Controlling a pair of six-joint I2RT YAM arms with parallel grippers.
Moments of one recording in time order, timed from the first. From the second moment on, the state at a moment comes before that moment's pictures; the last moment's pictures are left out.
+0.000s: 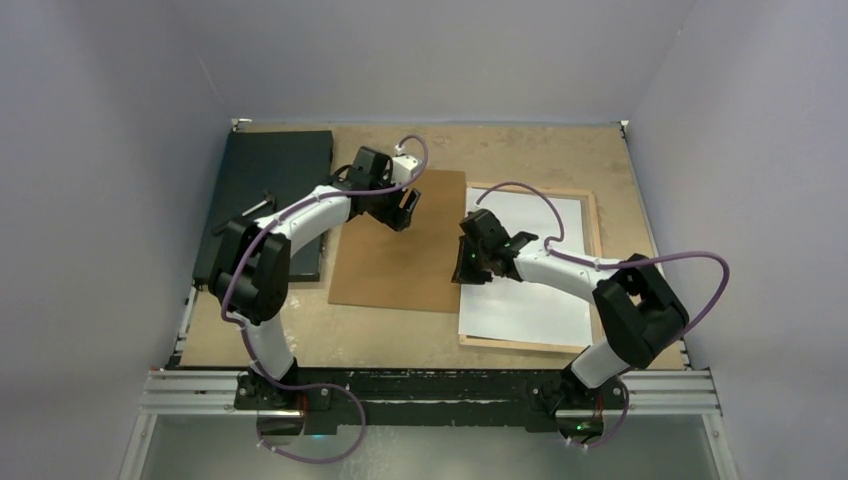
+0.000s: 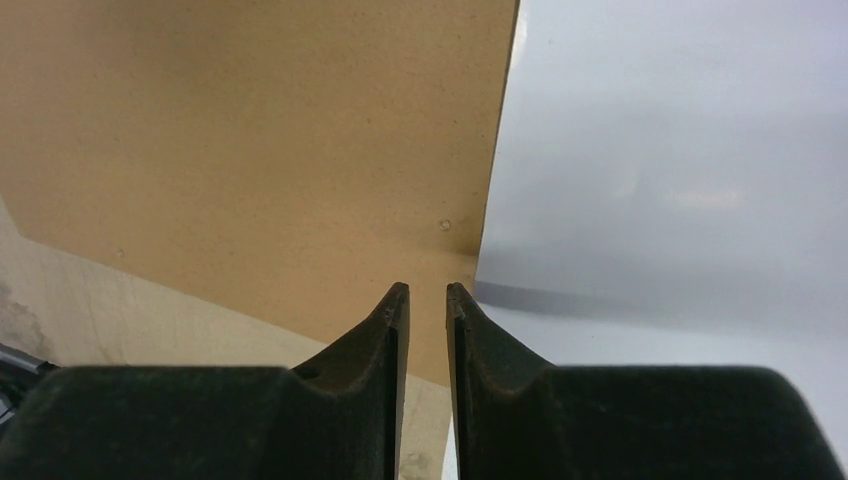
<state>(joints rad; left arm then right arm) -0.45 1.82 1.32 -0.36 0.21 0.14 0.67 1.56 0.89 -0.36 -0.02 0.77</state>
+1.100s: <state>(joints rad) -0.45 1.82 1.31 -0.36 0.21 0.14 0.67 1.50 0.83 -0.37 -0.05 0.80</state>
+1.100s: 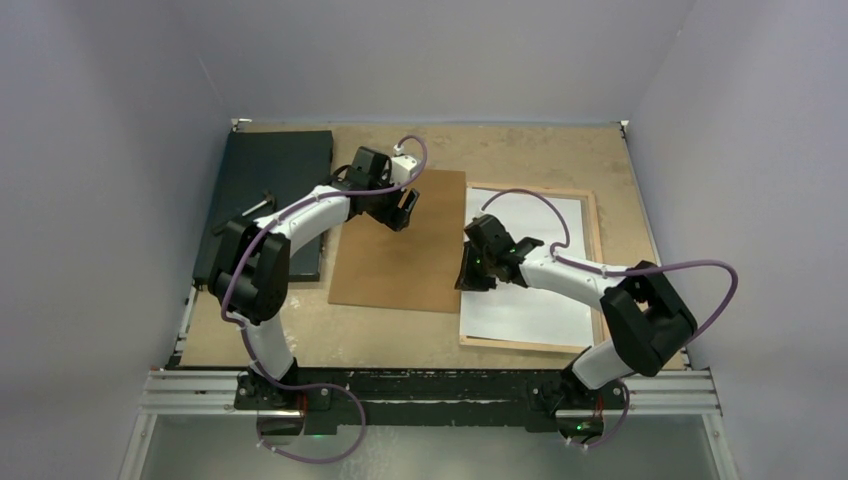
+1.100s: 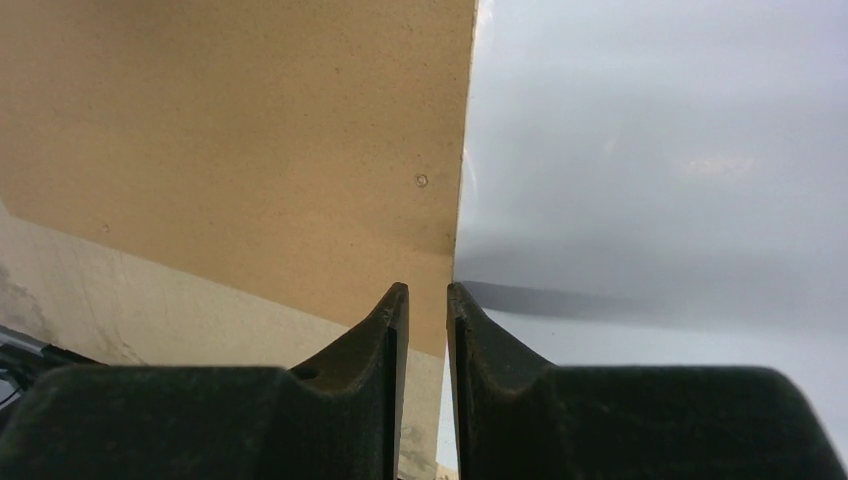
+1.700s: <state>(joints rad) -0.44 1.82 1.31 -0.36 0.21 0.14 0.64 1.46 0.79 -0.37 -0.04 0.81</state>
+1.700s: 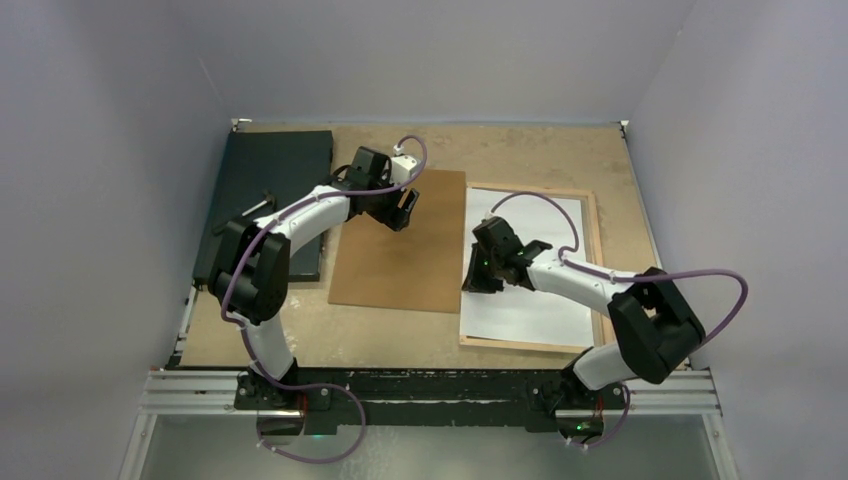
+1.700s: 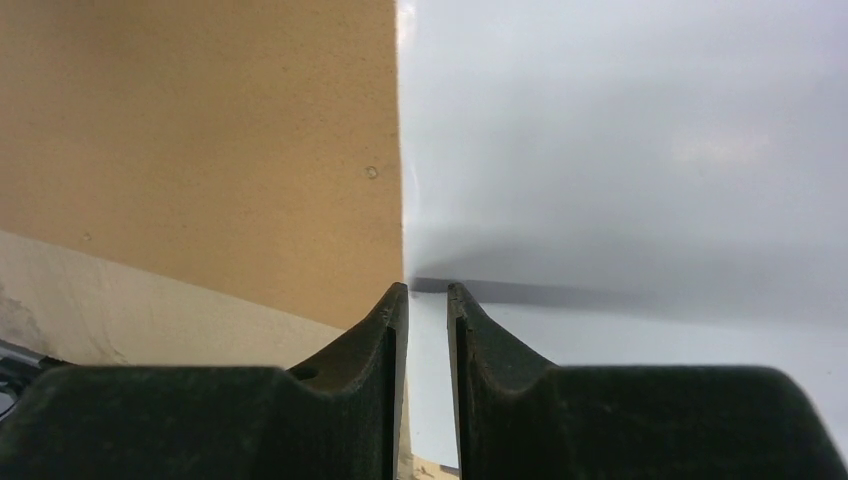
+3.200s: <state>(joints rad) -0.41 1.80 1.31 -0.36 0.21 0.14 0.57 1.65 0.96 -0.33 -0.03 0.72</state>
